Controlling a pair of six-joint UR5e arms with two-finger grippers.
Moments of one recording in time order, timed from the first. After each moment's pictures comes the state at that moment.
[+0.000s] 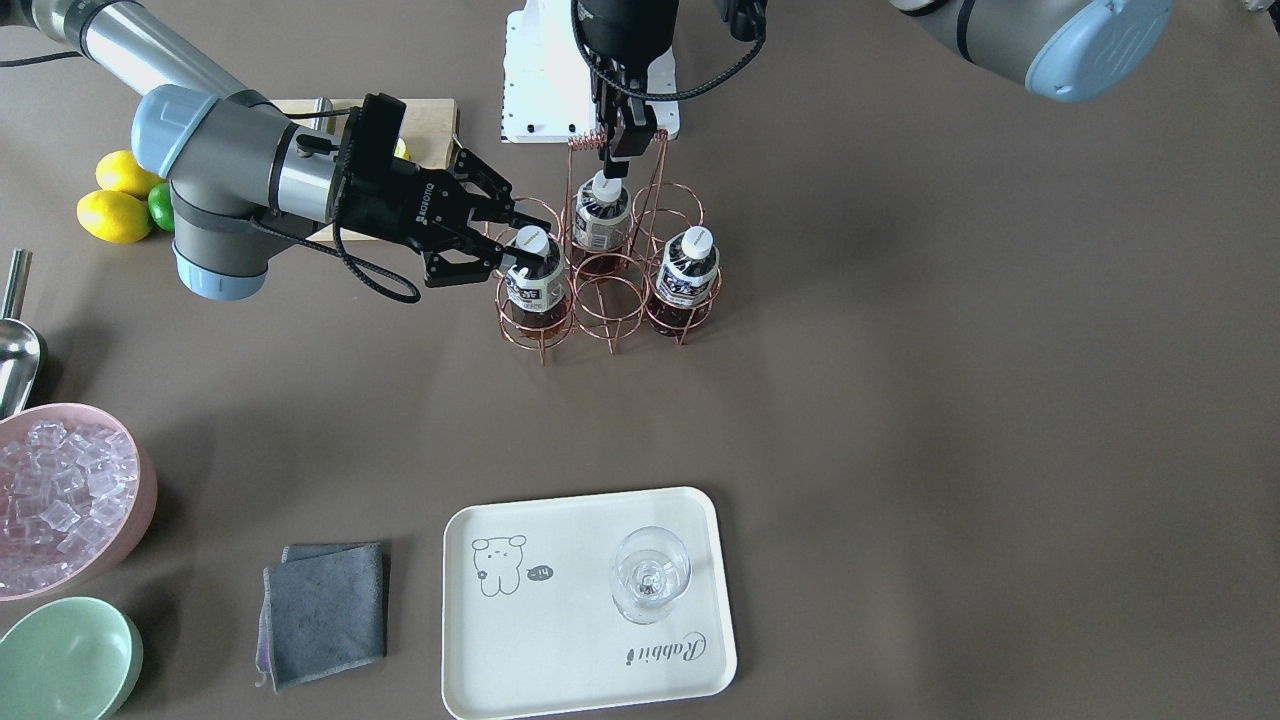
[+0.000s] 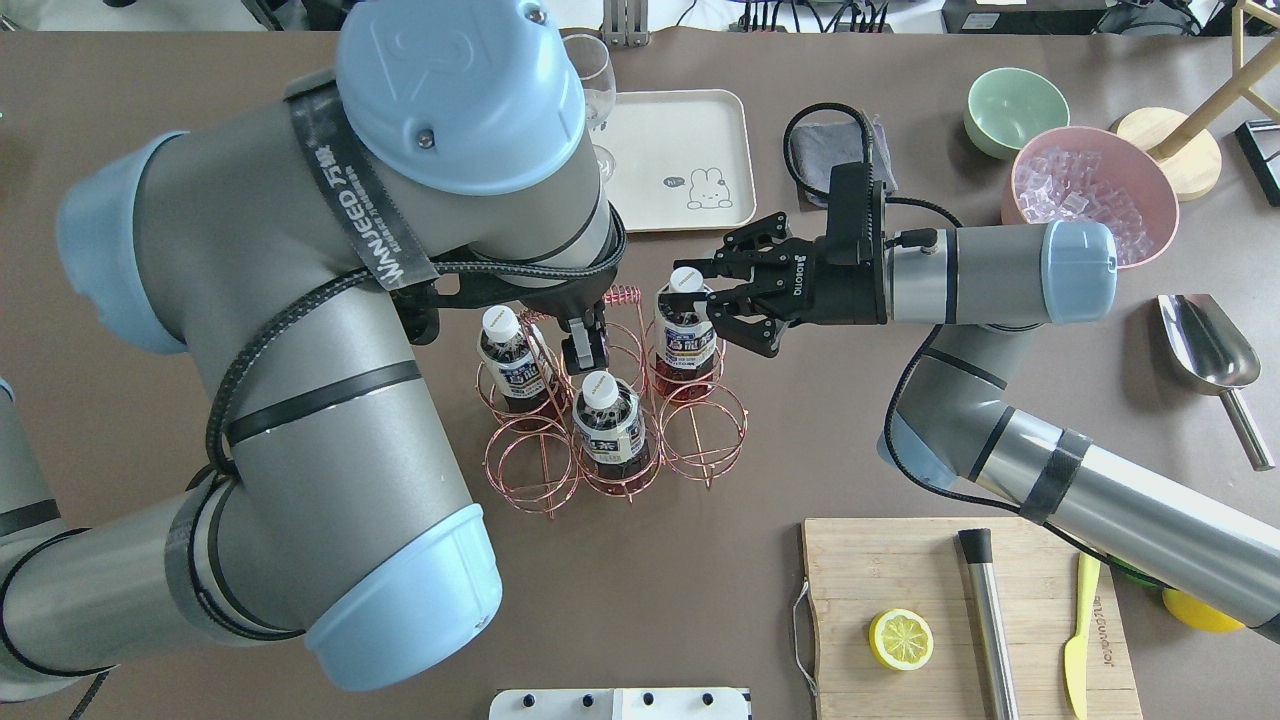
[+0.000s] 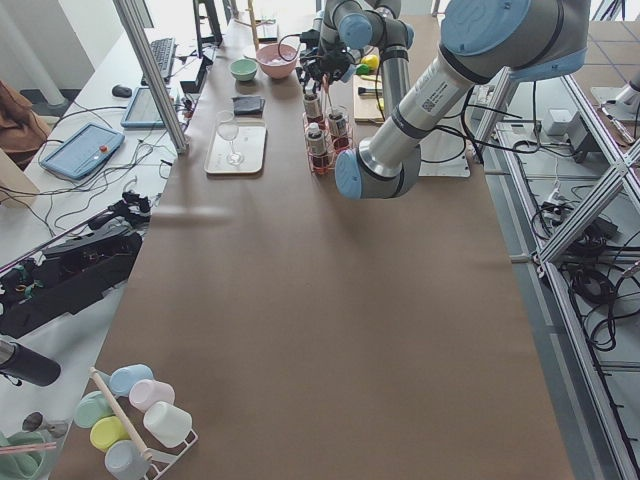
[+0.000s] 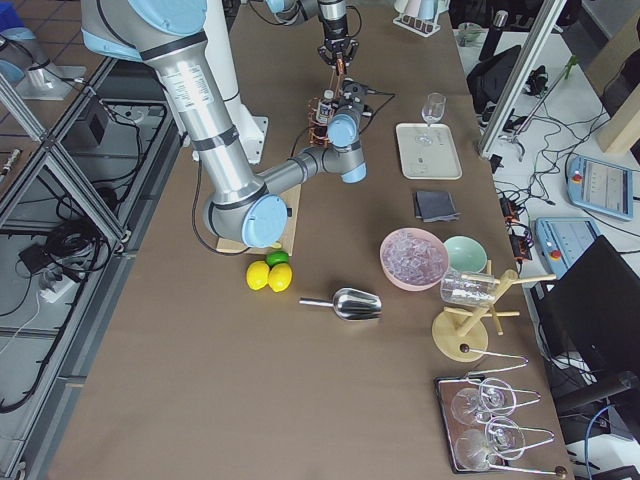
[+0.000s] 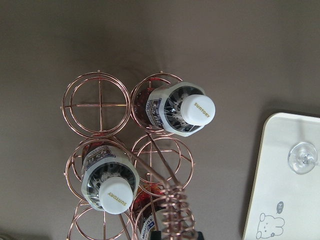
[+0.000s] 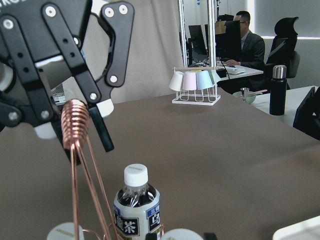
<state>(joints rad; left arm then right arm) -0.56 -2.54 -1.96 -1.09 -1.81 -2.97 0.68 -1.07 1.45 0.08 2.04 0.45</state>
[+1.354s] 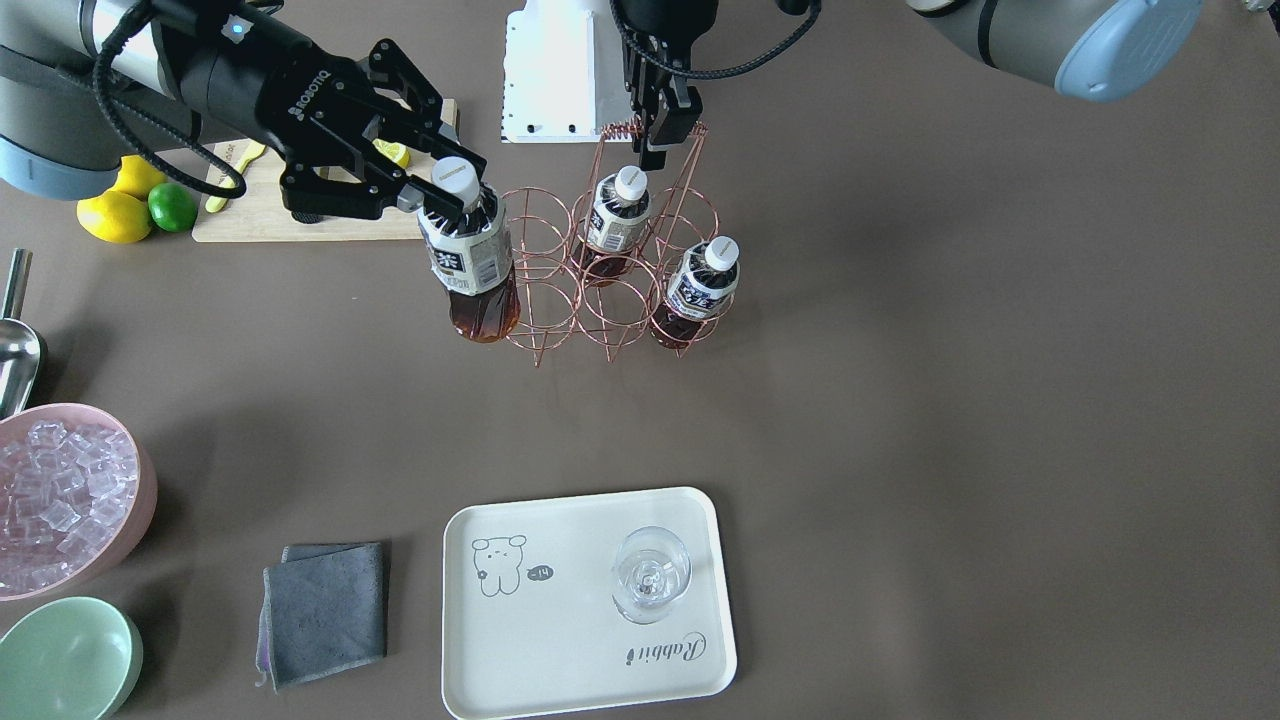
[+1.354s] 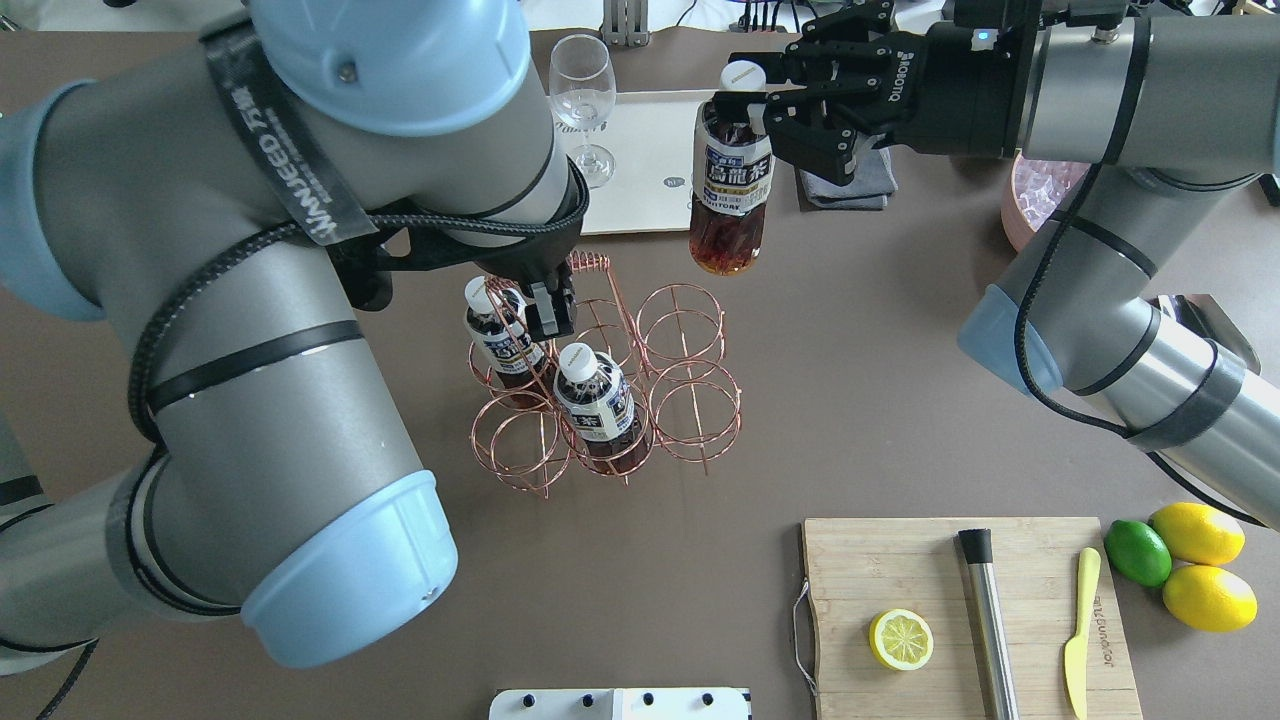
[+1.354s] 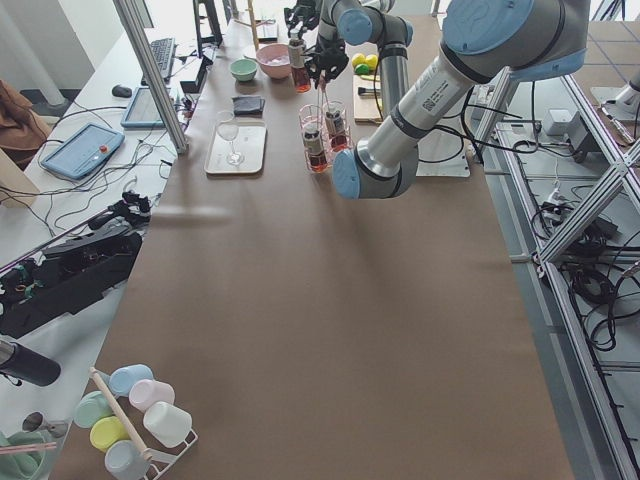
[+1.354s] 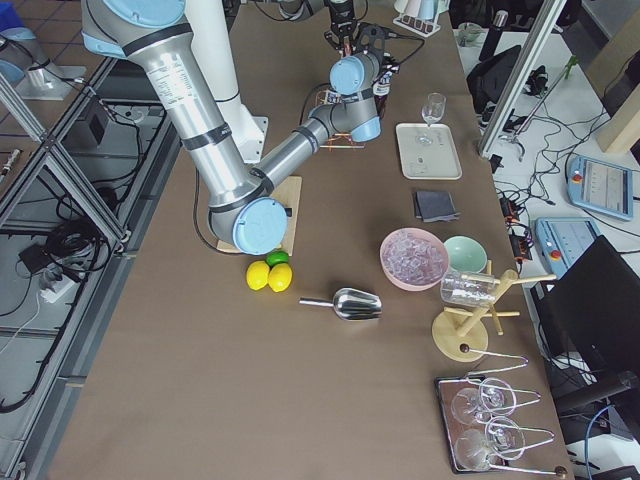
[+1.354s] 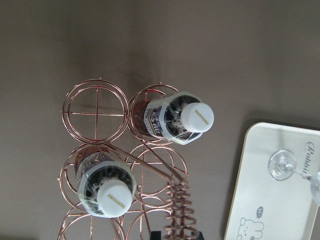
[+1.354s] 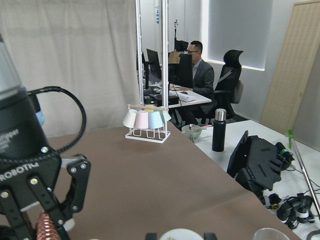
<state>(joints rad) -0.63 -2.54 -2.02 -1.02 -1.83 -2.93 0.88 -1.07 1.75 -0.27 1.99 0.48</state>
